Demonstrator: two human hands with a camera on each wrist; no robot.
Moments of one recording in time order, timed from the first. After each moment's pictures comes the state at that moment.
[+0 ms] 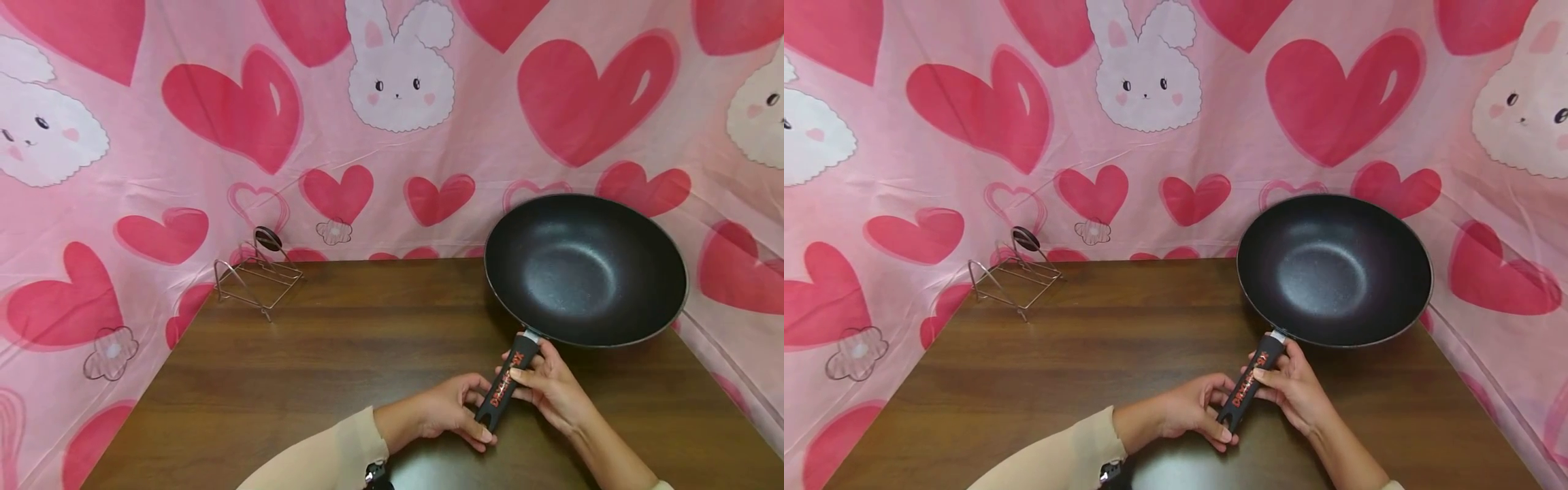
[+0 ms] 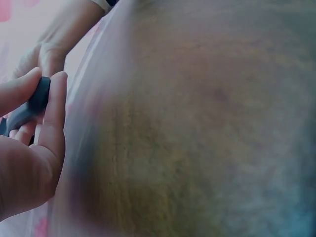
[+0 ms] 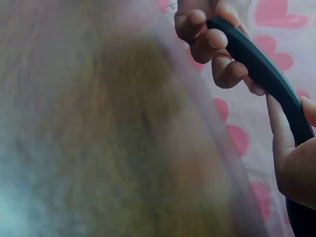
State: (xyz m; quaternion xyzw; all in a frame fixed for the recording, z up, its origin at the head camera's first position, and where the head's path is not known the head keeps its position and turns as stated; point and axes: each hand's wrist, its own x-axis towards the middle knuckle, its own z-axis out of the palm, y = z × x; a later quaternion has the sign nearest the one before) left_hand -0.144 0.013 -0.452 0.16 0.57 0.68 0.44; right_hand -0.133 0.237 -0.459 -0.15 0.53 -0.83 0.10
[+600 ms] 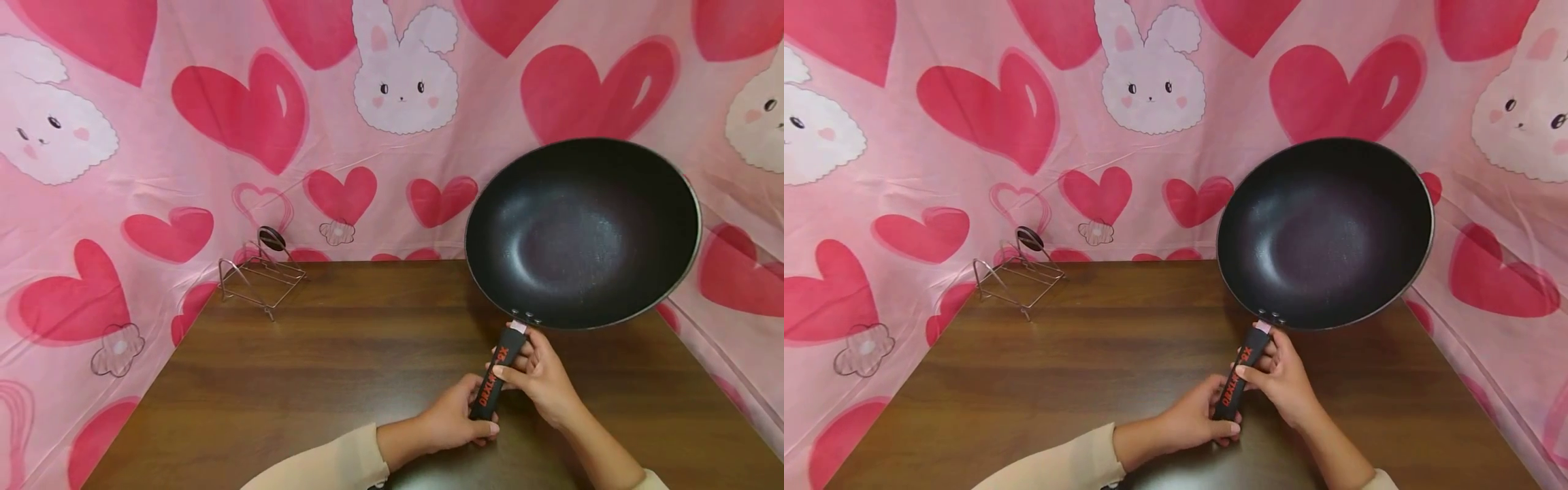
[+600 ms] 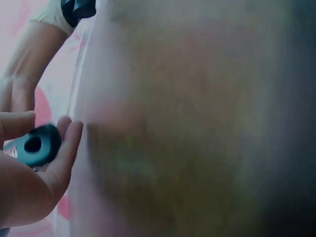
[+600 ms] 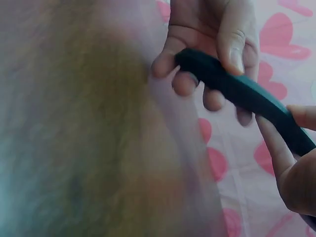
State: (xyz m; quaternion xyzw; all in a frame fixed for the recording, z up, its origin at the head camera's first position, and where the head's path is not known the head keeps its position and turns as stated) left_hand -0.117 0.015 -0.451 0.20 0.68 0.65 0.27; right_hand -0.130 0.206 -0.433 -0.15 0.67 -0.73 -0.02
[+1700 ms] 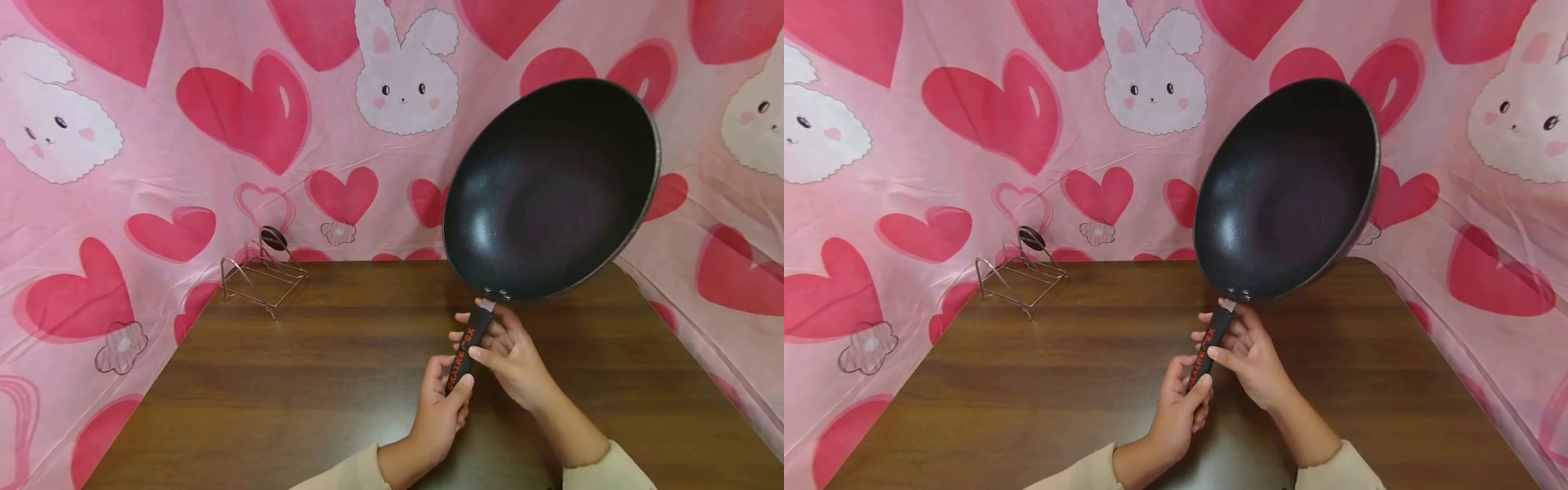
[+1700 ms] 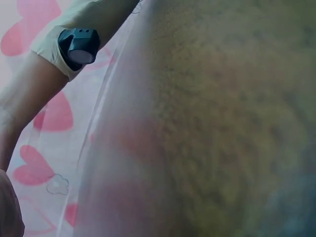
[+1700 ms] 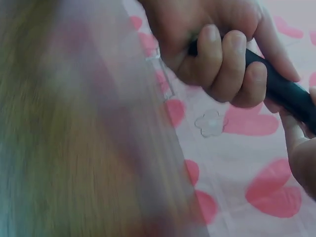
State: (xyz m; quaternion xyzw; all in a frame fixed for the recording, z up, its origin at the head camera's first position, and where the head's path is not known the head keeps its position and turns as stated) left_hand -0.095 0.014 -0.445 0.14 0.52 0.84 0.06; right_hand -0.145 0.167 -0.408 -0.28 0.54 -0.79 0.02
